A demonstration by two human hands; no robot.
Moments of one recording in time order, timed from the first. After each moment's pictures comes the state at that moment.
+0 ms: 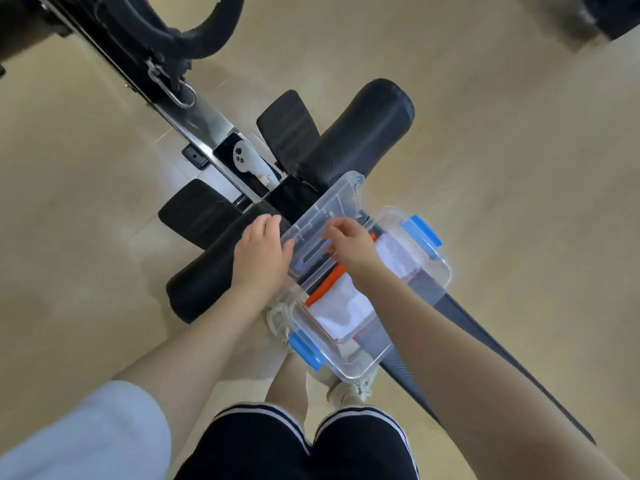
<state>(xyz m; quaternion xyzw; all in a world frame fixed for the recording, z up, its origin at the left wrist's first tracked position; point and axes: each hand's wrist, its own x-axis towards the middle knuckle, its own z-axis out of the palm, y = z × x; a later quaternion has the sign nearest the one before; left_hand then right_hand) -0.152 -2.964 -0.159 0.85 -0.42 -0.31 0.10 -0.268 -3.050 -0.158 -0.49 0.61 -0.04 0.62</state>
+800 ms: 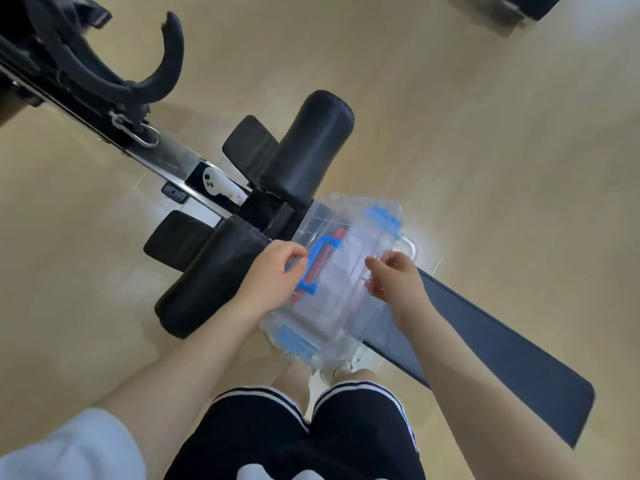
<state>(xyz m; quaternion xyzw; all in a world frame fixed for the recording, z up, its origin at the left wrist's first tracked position) -0.199 -2.964 -0.106 0.74 -0.45 -0.45 0.20 -0.386 -3.013 -0.107 -0.31 0.69 -0.18 0.63</state>
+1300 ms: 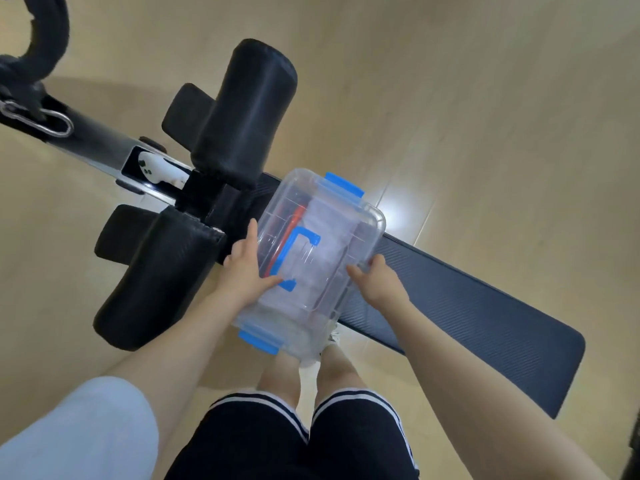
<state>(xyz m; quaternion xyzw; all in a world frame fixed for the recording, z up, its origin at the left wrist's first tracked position) -0.237 -2.975 -0.182 0.76 -0.45 -0.46 -0.04 -0.452 -3.010 -0.190 -0.44 0.74 0.13 0.49</state>
